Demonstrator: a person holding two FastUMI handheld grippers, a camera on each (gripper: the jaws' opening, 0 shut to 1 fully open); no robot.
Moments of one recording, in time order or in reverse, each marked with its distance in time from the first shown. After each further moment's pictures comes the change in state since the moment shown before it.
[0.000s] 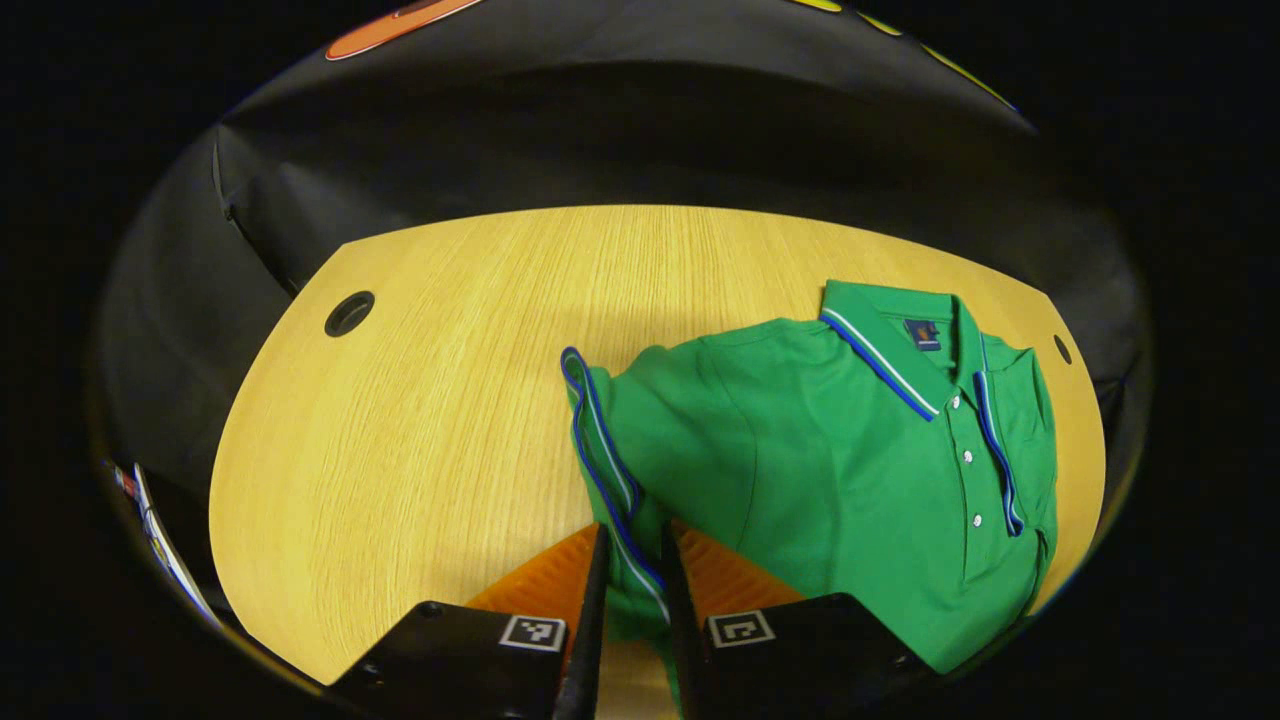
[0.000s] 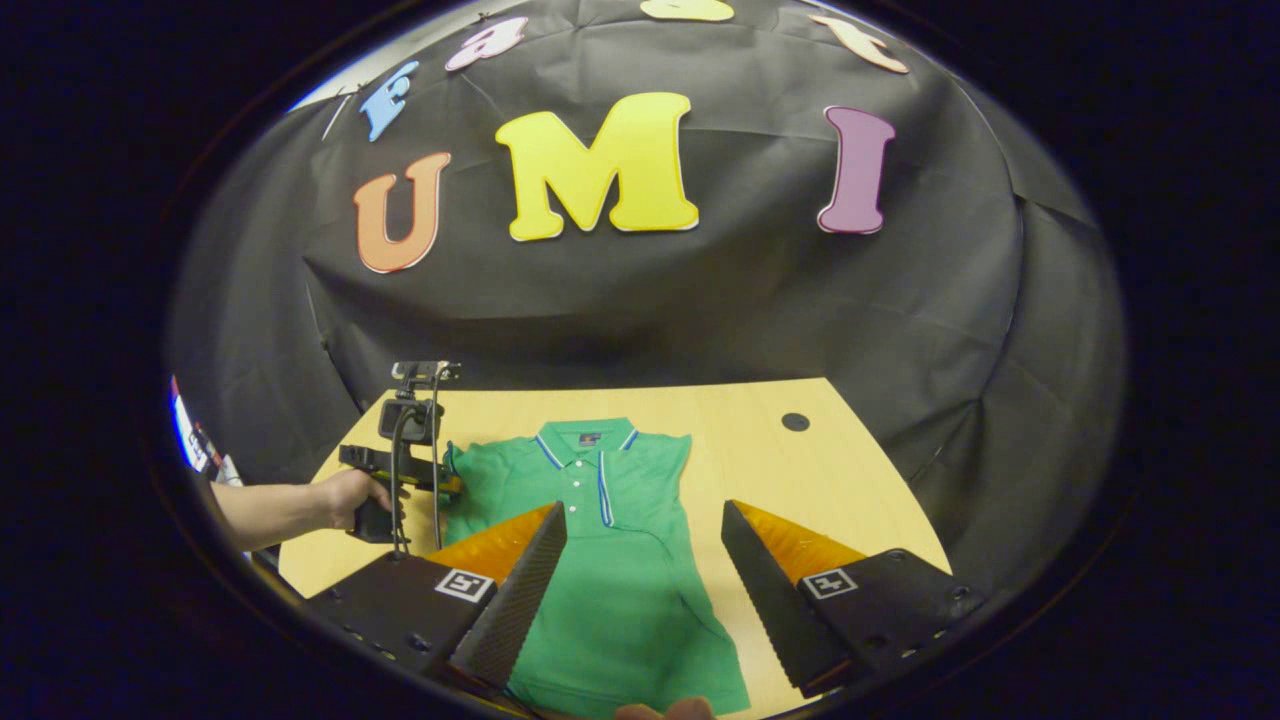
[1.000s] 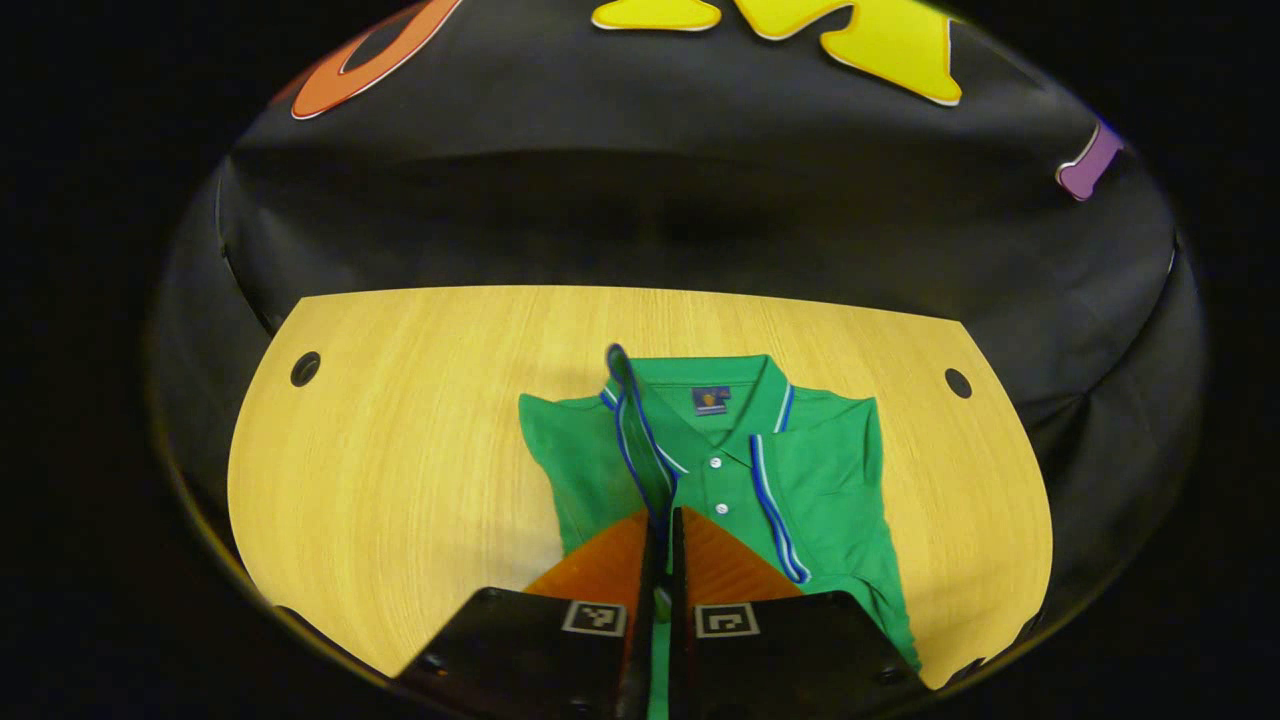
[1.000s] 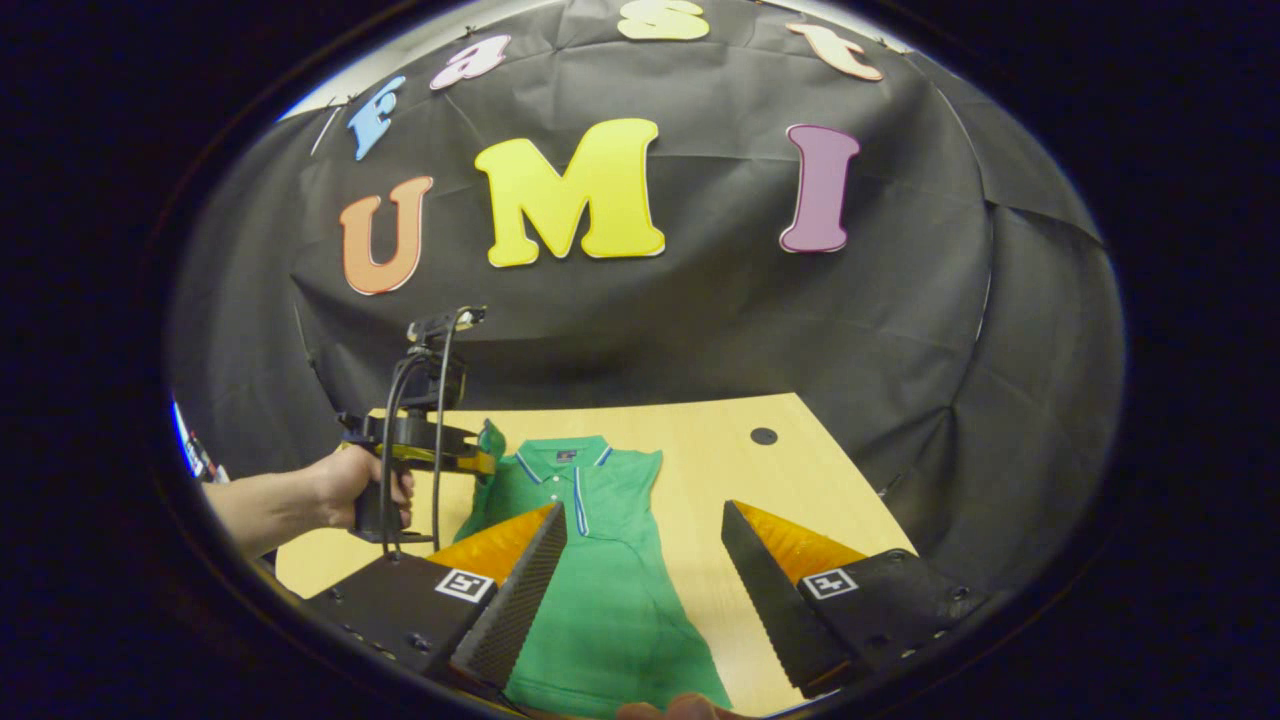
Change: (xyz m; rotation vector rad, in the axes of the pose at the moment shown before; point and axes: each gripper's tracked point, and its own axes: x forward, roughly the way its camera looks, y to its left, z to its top) left arm -0.092 -0.162 0.052 0.024 -0.092 -0.224; right arm -0.036 -0.033 0.012 0.027 -0.076 -0.057
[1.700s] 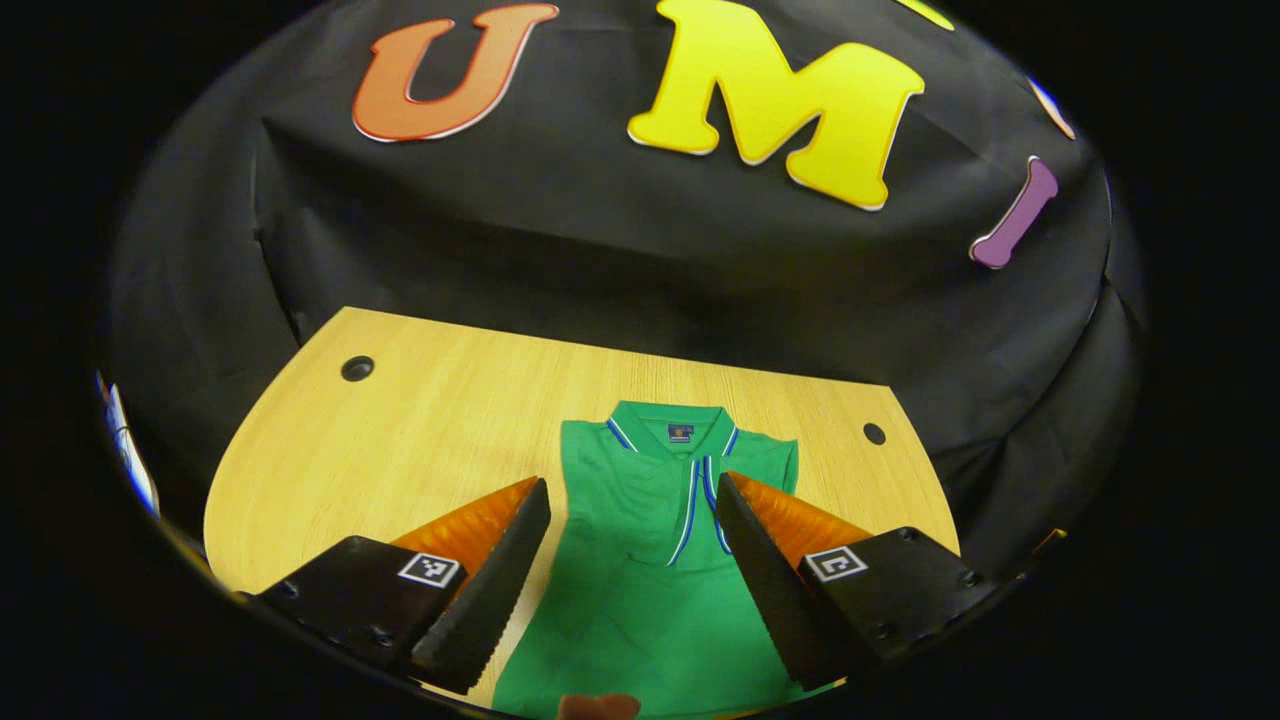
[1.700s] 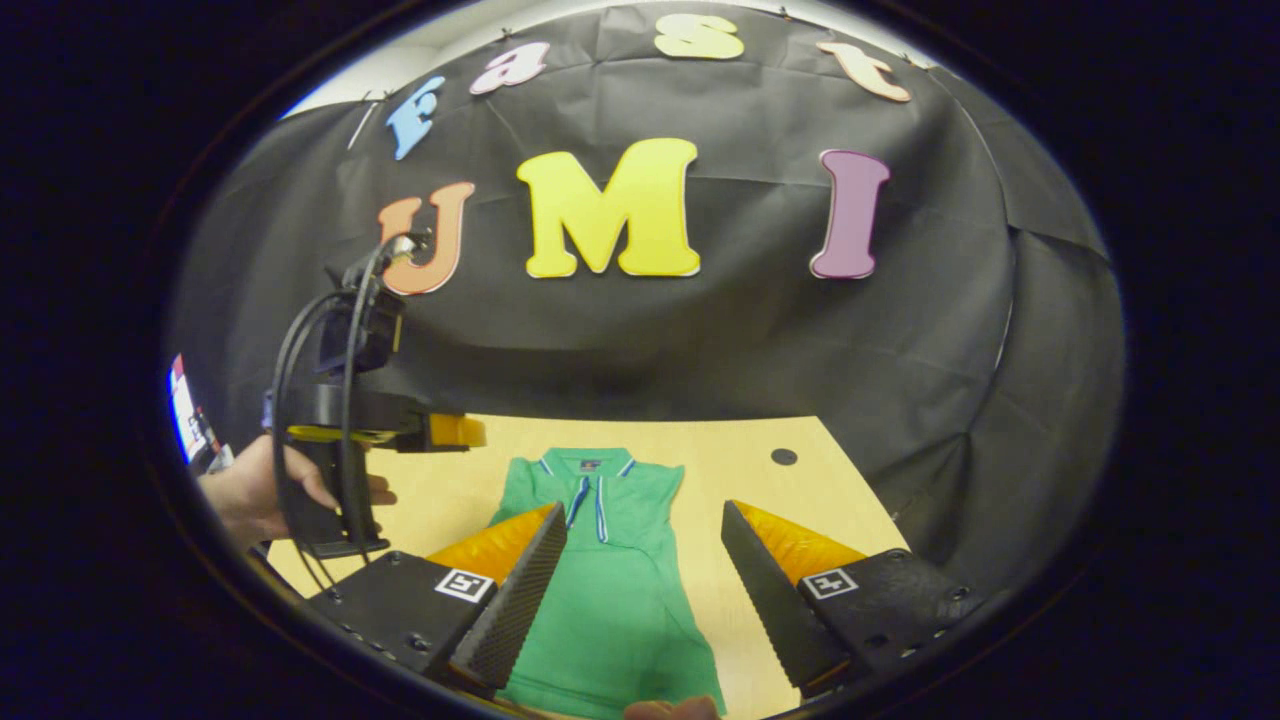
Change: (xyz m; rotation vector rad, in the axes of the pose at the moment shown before) left arm -0.156 0.033 0.020 -0.127 -0.317 0.068; right arm -0.010 0.030 0.000 -0.088 -0.061 0.099
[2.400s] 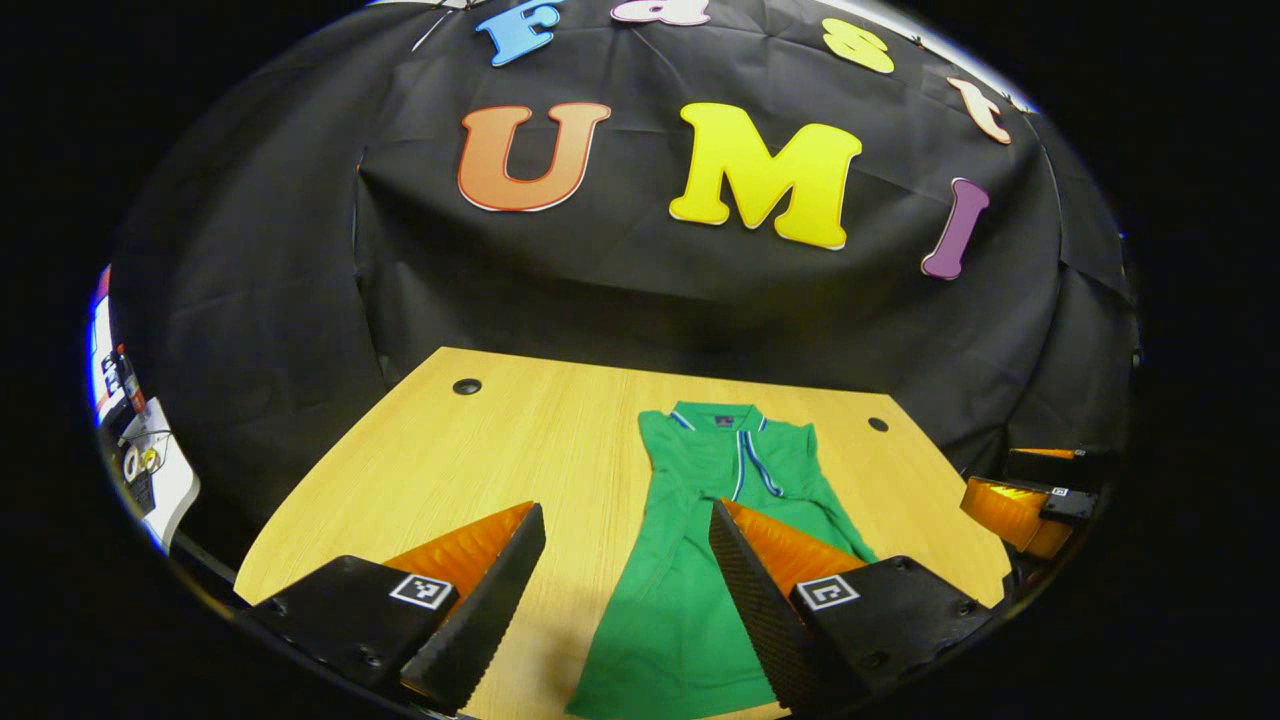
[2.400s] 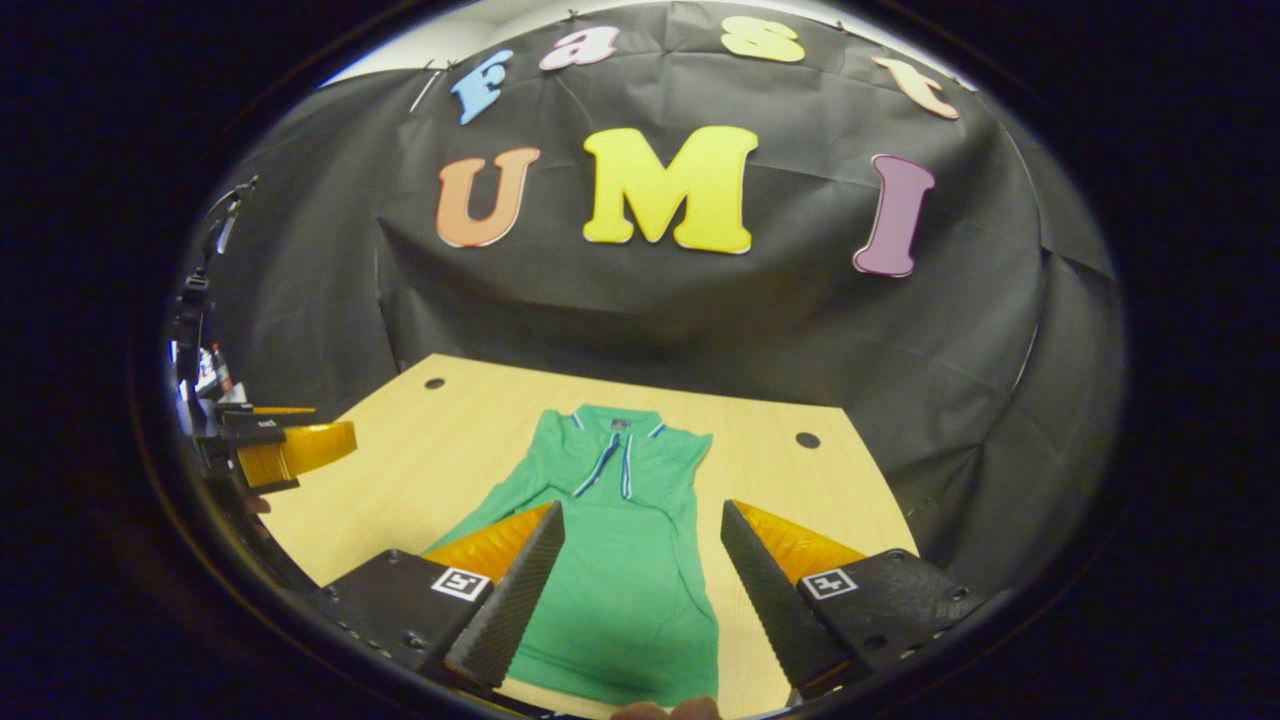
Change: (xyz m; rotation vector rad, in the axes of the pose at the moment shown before) left arm -0.150 0.075 -0.117 0.097 -0.139 0.055; right arm -0.026 0.020 -0.080 -0.121 0.085 0.063
